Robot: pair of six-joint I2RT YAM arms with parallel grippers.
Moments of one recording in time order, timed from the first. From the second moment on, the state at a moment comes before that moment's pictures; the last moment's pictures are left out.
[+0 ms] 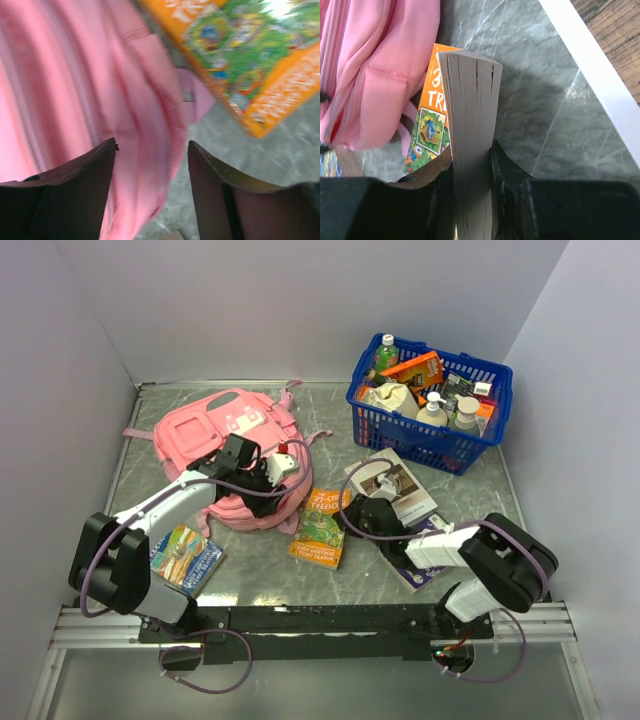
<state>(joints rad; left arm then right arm) -0.45 1.46 1.00 -0.53 0.40 0.49 0.77 1.47 0.38 0.56 0.24 0.93</state>
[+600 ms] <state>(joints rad) -0.45 1.50 1.03 -0.51 0.26 0.48 0.77 1.12 0.34 0.38 0.13 0.86</state>
